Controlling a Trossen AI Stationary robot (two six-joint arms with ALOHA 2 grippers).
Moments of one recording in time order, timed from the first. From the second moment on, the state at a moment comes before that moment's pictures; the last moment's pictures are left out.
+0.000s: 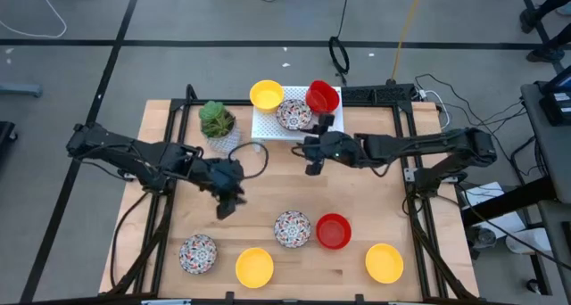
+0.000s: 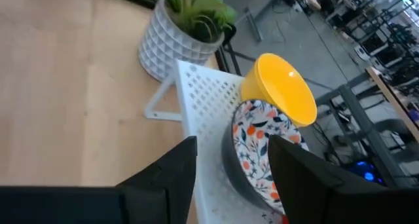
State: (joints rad) left arm -0.24 1.21 1.09 -0.73 0.06 -0.57; right arm 0.00 1.45 1.16 -0.22 0.52 -0.35
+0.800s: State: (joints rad) left arm -0.66 1.31 0.77 -0.40 0.16 -1.96; right arm 0.06 1.39 1.16 -0.26 0.52 -0.36
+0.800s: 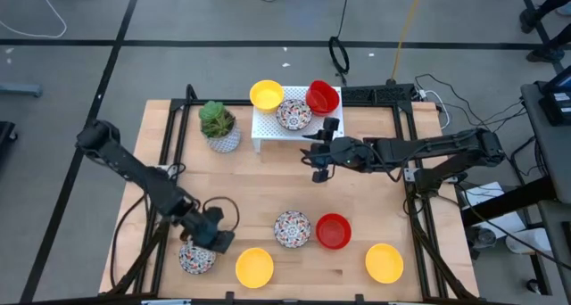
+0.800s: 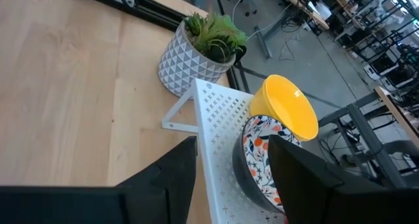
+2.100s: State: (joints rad) left arm -0.65 1.48 0.94 -0.74 0.09 -1.33; right arm 0.06 1.38 1.06 -0.27 0.55 -0.41
